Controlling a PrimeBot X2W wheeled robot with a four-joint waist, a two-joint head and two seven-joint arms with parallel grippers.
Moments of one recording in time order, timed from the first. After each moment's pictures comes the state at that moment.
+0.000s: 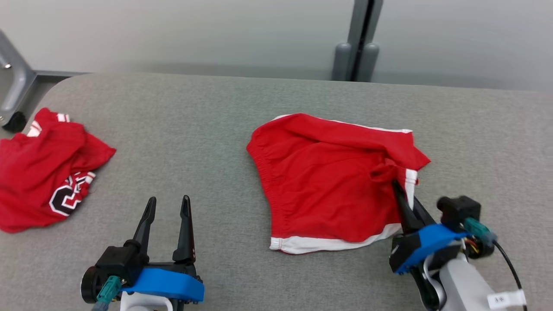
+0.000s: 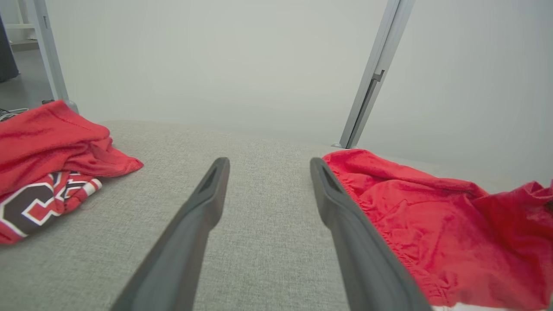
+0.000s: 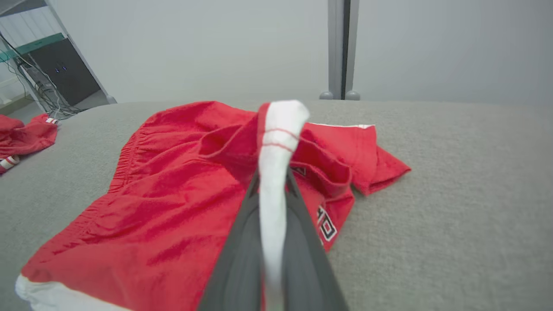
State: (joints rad) left arm -0.07 0.05 -0.12 0.25 -0.25 -0.09 -0.26; right arm -0.38 -0.06 0.13 0.66 0.23 0.13 -0.26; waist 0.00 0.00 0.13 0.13
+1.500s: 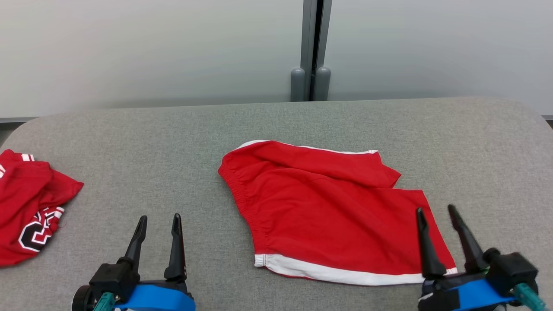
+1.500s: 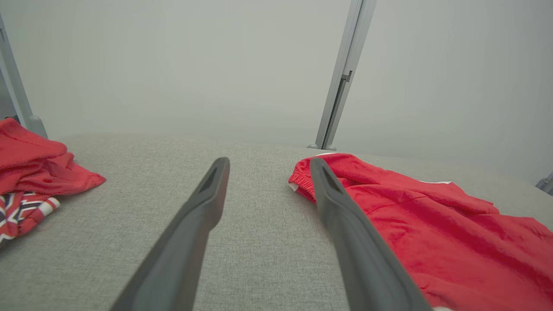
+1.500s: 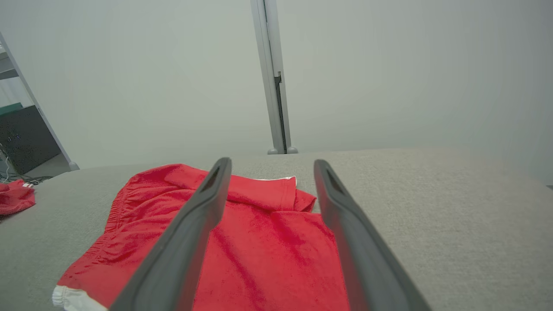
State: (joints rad) left arm -0.01 0.05 -0.08 0.25 -0.21 -0.10 -0.26; right arm -0.01 -0.05 -0.01 0.14 0.20 0.13 -0.26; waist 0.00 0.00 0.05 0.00
